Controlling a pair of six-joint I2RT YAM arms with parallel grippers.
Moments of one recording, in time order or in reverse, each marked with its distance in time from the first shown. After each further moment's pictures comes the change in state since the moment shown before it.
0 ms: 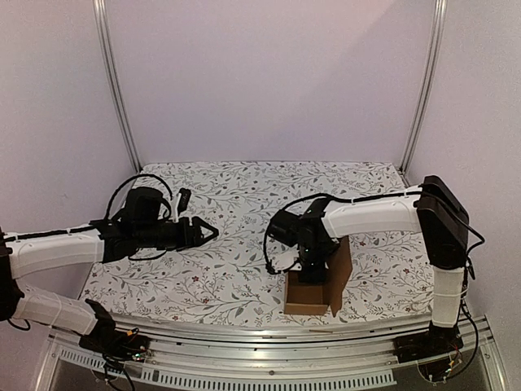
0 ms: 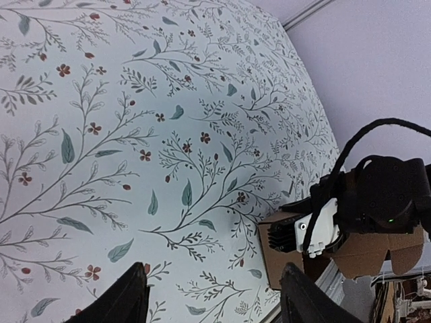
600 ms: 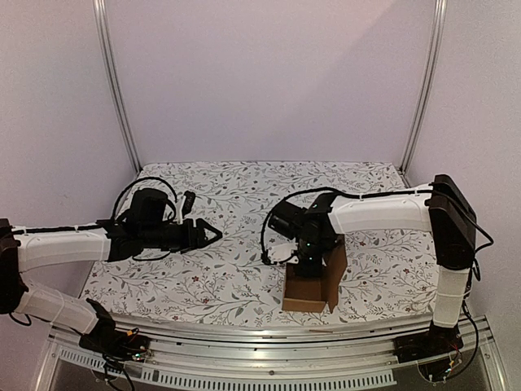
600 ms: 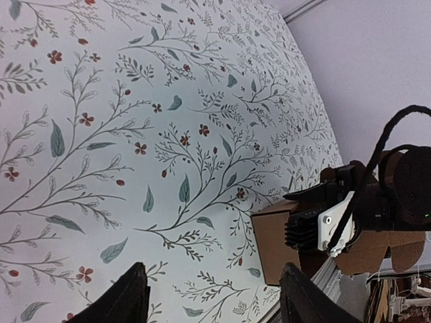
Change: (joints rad) left arm 0.000 0.064 0.000 0.047 0.036 -0.019; right arm -0.003 -0.054 -0.008 0.072 -0.017 0.035
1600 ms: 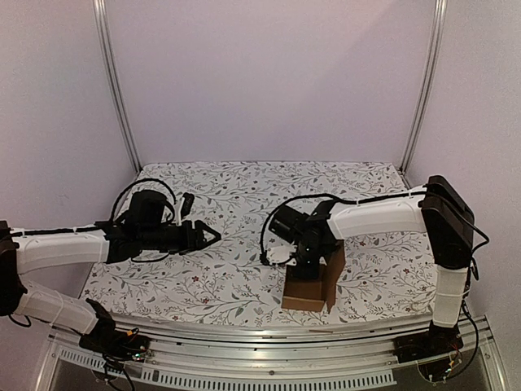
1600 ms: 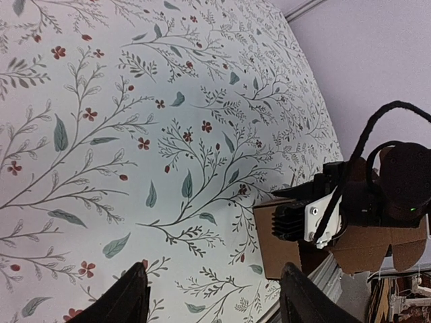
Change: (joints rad) left arm 0.000 -0.017 -0.014 -0.006 -0.001 -0.001; right arm -0.011 0.016 -0.058 0.132 0.000 0.002
